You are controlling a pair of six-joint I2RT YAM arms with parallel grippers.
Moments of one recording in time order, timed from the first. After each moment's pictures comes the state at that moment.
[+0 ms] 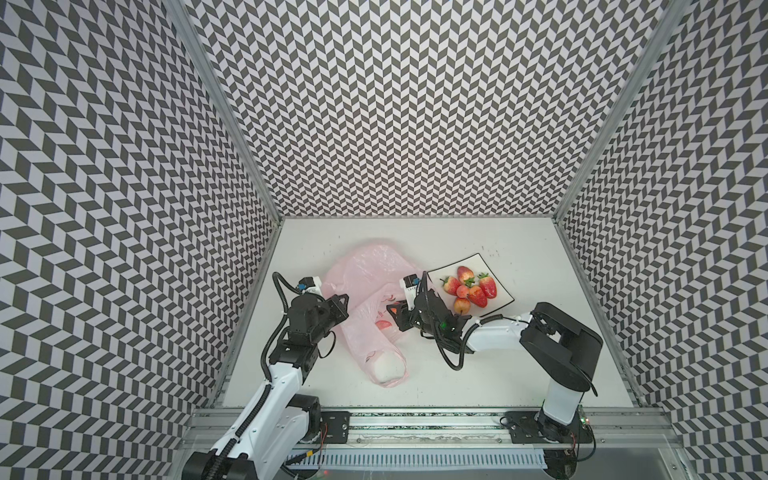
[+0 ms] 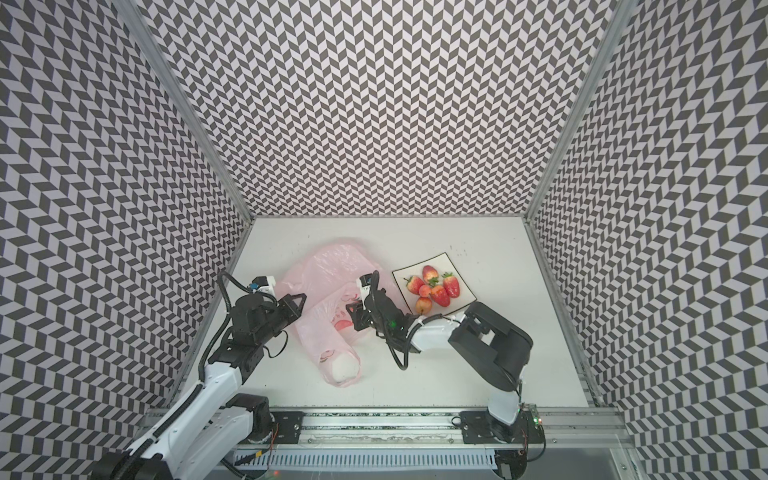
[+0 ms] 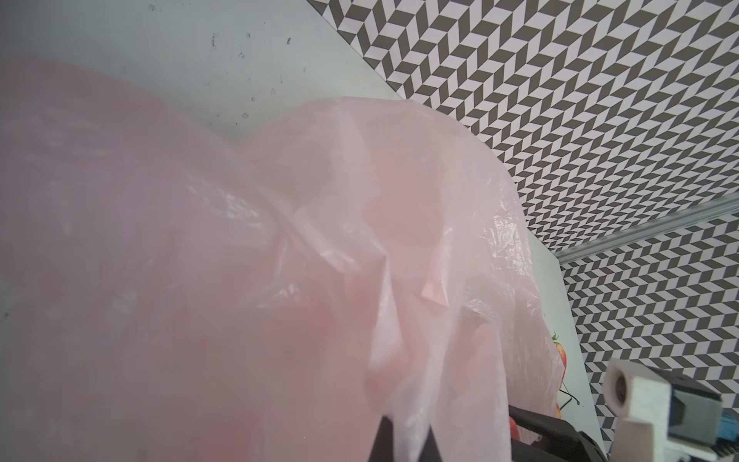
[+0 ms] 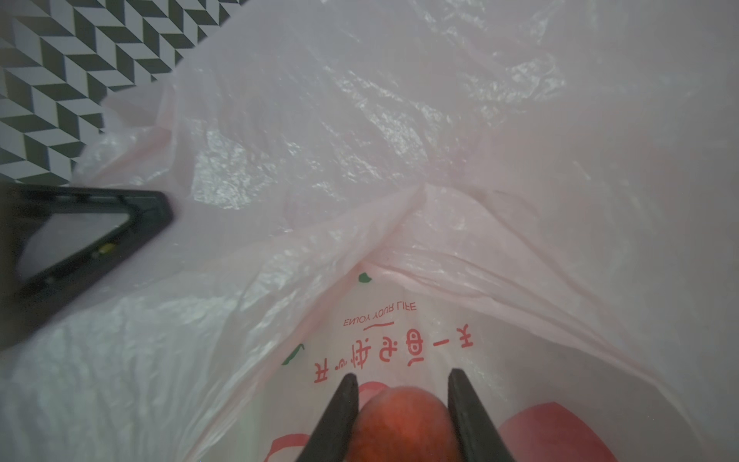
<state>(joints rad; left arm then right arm) -0.13 0.83 0.37 0.04 0.23 -0.74 0.95 1.80 0.88 0.48 0.05 0.55</state>
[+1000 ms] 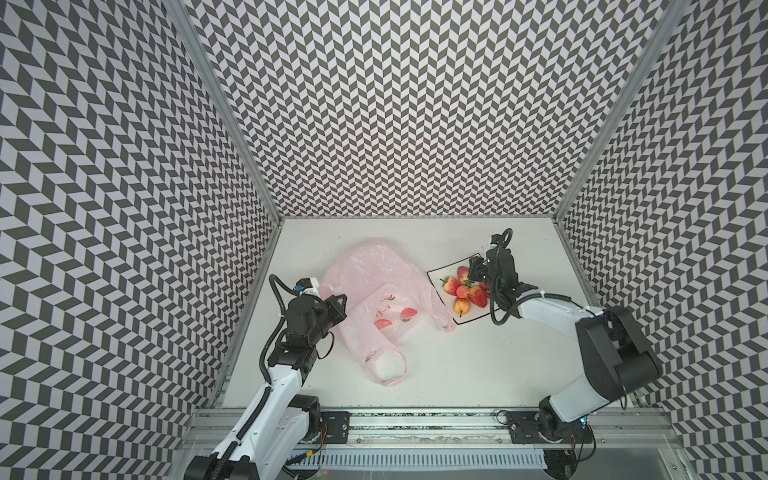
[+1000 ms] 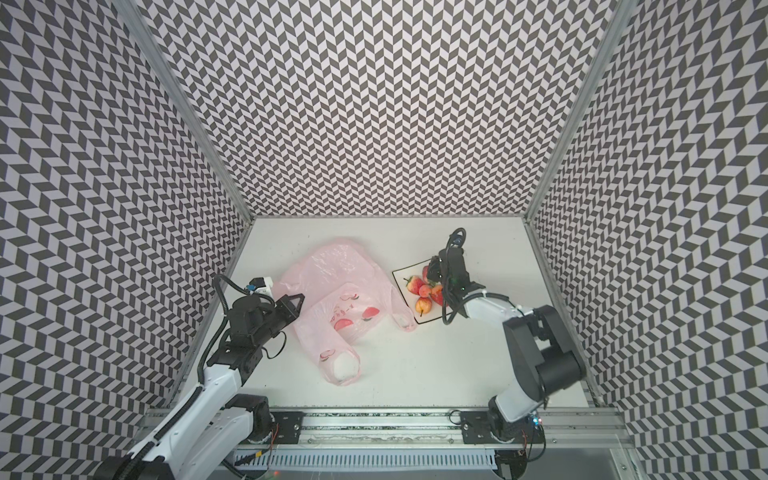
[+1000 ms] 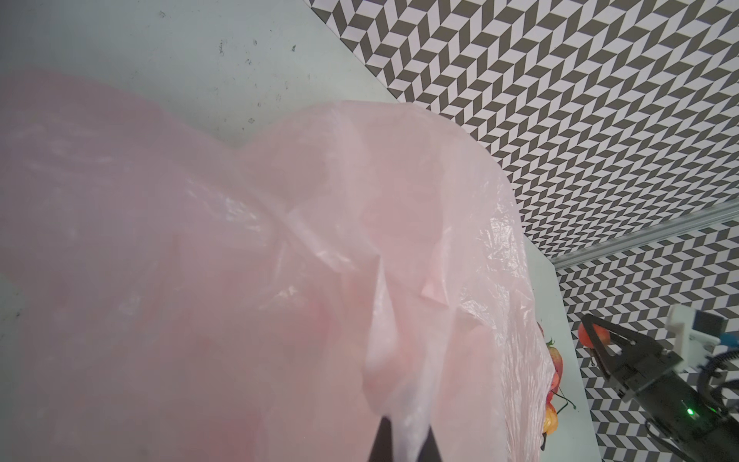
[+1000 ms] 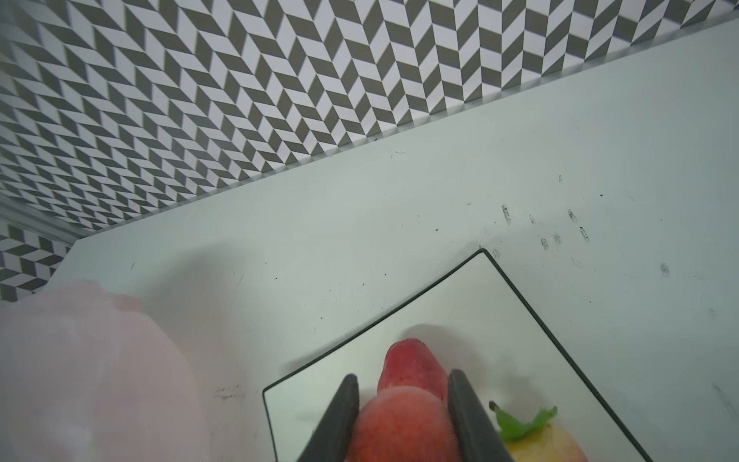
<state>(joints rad) -0.10 0.82 0.35 0.05 0.26 -0.75 0.34 1.66 0.90 0.23 0.16 0.46</state>
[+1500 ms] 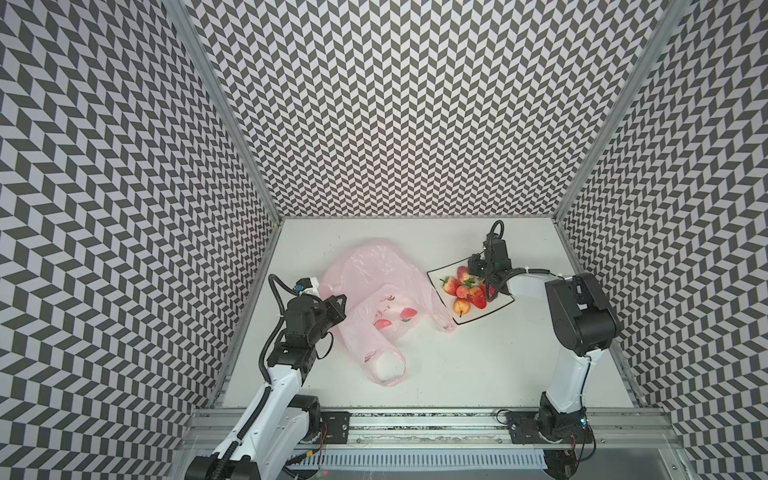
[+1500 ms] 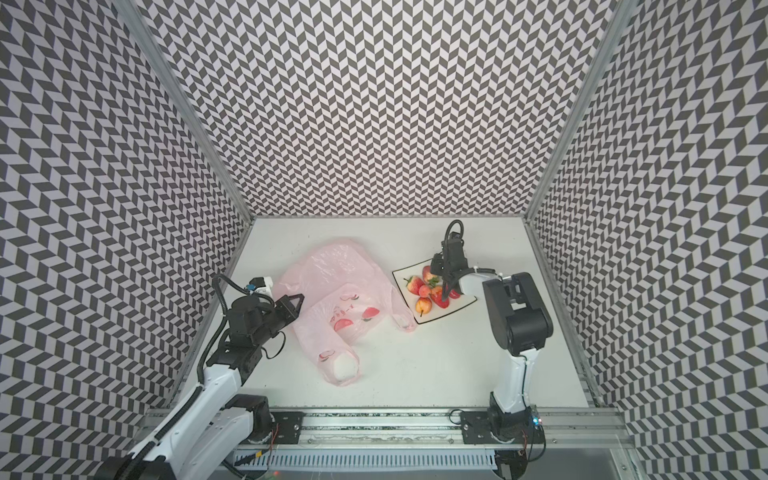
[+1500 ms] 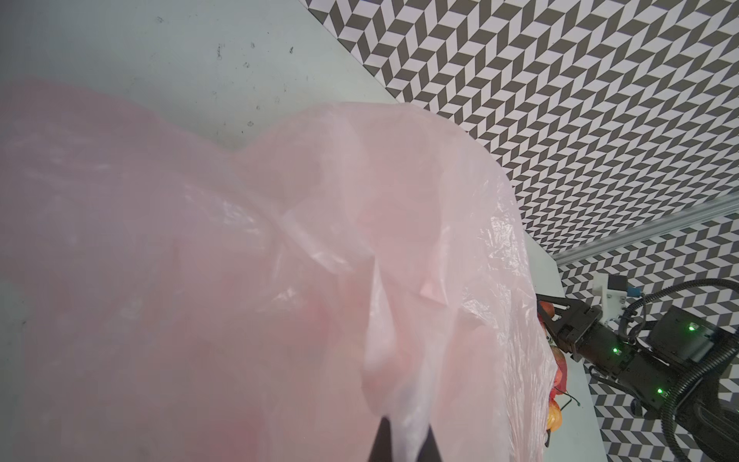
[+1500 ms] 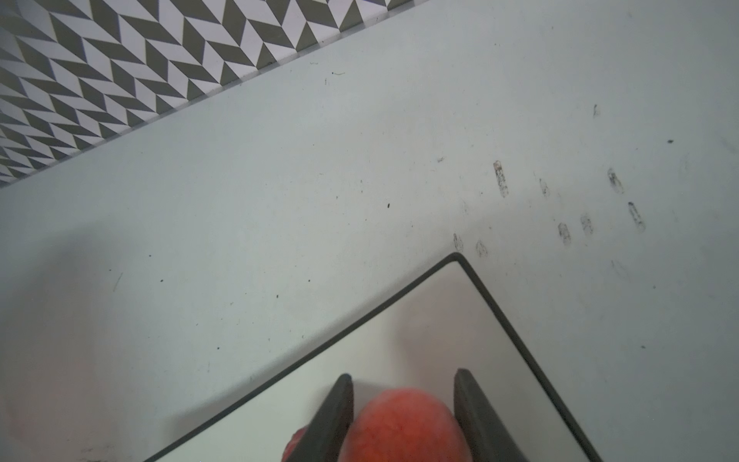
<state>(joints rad) -0.09 0.82 0.35 0.05 0.27 -0.72 0.25 1.92 1.07 0.15 0.05 0.45</state>
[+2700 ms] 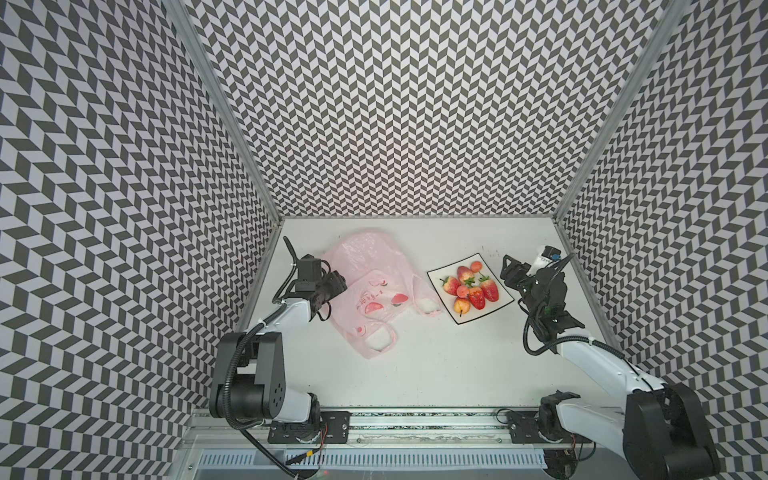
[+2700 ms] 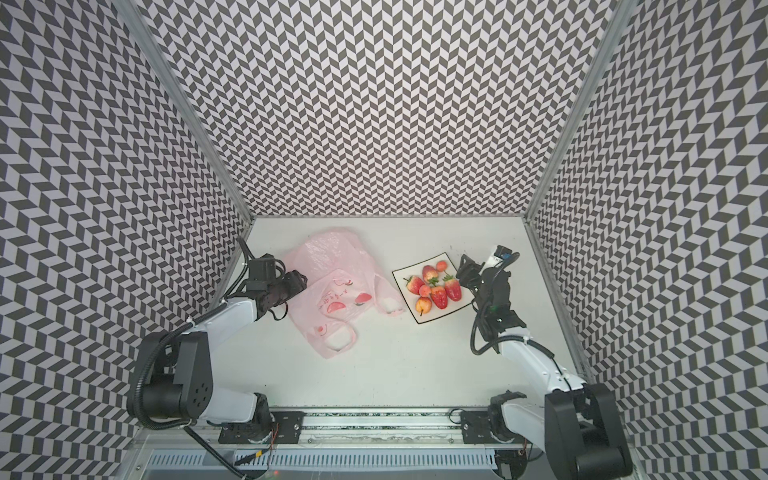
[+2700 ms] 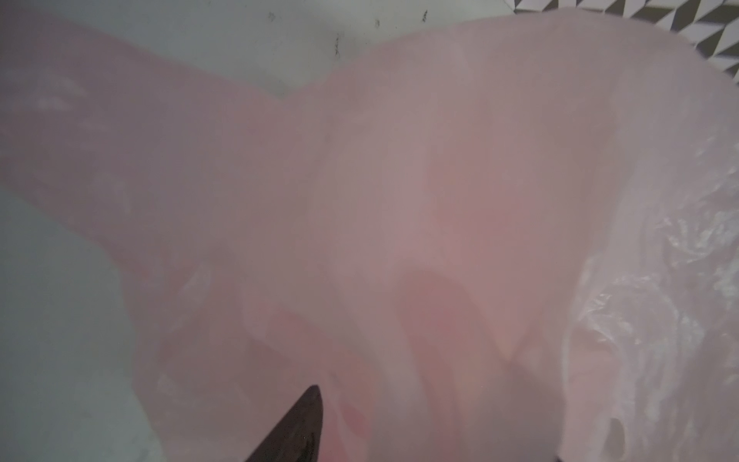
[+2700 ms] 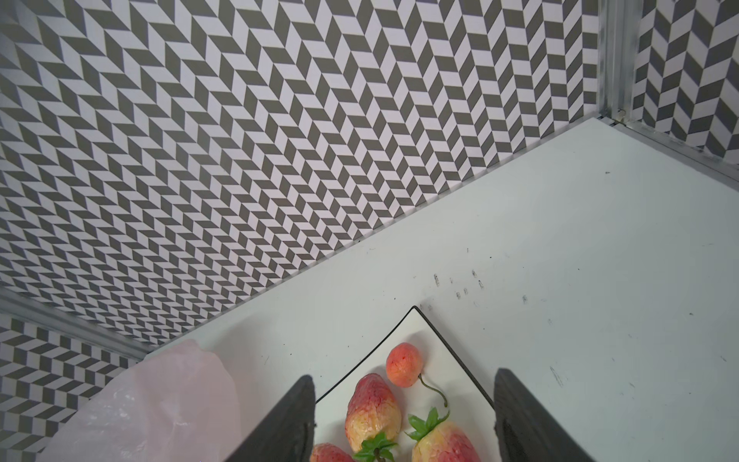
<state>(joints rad) -0.02 1.46 0.75 -0.08 0.12 -0.57 0.17 1.14 0.53 0.37 0.16 0.54</state>
